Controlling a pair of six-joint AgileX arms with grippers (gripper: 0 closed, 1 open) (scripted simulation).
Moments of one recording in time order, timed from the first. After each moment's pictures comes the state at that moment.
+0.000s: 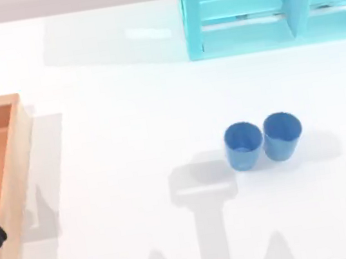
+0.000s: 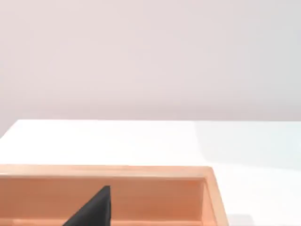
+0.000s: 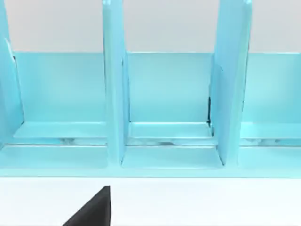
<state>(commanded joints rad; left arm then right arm) 0.00 0.00 0.00 0.00 0.00 0.00 0.00 0.00 0.00 0.00 0.00 0.00</state>
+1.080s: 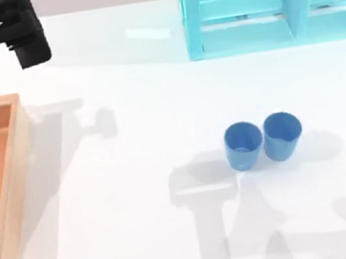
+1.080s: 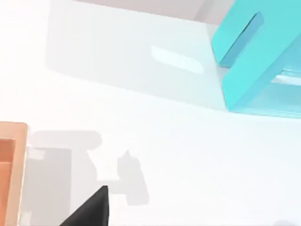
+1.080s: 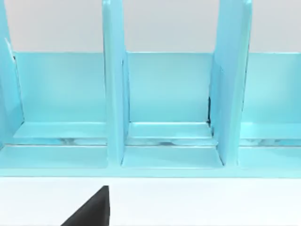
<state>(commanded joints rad) -0.36 1.09 1.13 -0.62 -0.04 -0.37 0.00 0.00 0.00 0.00 0.00 0.00</state>
